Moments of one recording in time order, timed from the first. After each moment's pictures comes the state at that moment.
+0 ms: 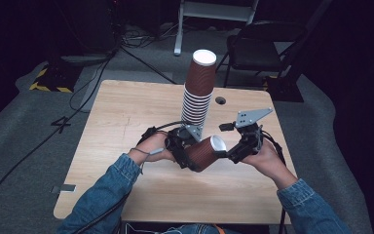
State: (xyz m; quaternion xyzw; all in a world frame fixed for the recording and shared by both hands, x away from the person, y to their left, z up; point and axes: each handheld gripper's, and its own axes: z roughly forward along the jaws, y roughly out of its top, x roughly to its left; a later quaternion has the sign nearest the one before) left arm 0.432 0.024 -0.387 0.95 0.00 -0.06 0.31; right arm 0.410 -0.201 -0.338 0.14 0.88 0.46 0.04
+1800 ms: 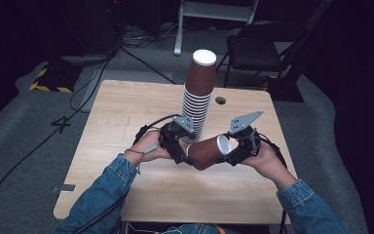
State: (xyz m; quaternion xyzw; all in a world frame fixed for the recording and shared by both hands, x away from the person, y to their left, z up) left arm 0.437 0.052 -0.378 0.91 0.04 -0.07 0.41; right arm 0.408 -0.200 -0.348 0.13 0.91 0.40 0.01
